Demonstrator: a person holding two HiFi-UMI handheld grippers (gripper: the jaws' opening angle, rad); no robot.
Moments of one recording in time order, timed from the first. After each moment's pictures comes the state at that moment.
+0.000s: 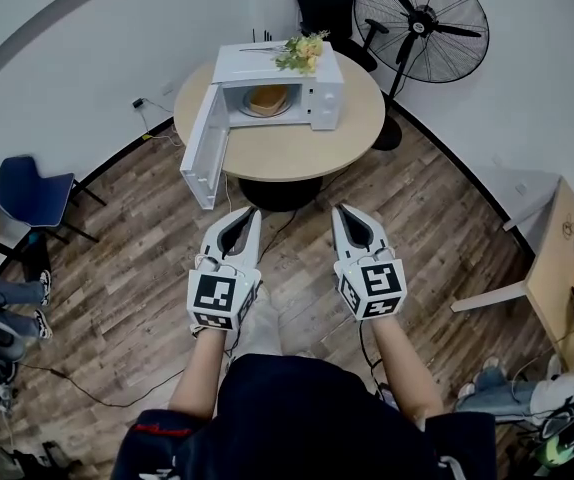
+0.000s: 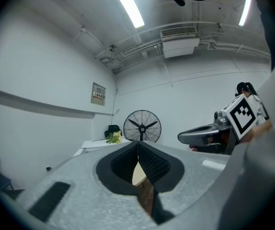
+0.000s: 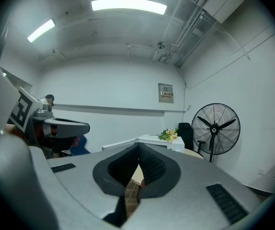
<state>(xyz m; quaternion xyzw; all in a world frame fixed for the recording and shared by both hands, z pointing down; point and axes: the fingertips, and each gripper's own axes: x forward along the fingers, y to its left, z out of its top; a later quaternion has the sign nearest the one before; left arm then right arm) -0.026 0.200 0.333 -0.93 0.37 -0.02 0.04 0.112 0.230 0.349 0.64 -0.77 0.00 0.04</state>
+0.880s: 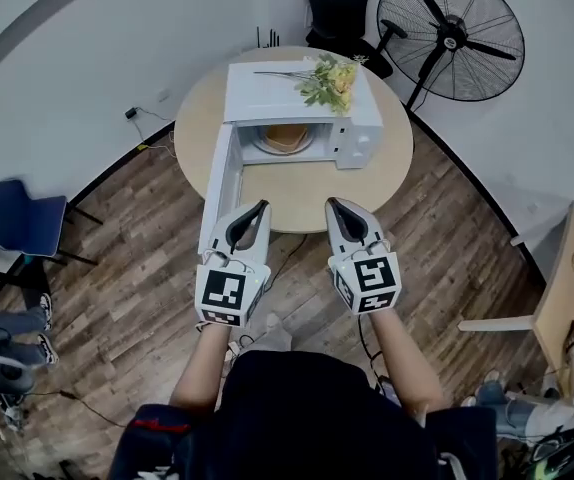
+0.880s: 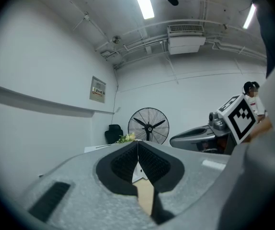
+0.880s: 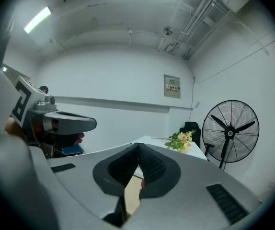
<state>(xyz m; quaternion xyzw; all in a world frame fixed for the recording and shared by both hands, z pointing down) -0.021 -0.047 0.323 -0.94 0.34 -0.02 0.05 0.087 -0.027 0.345 0.63 -0.77 0.00 0.08</state>
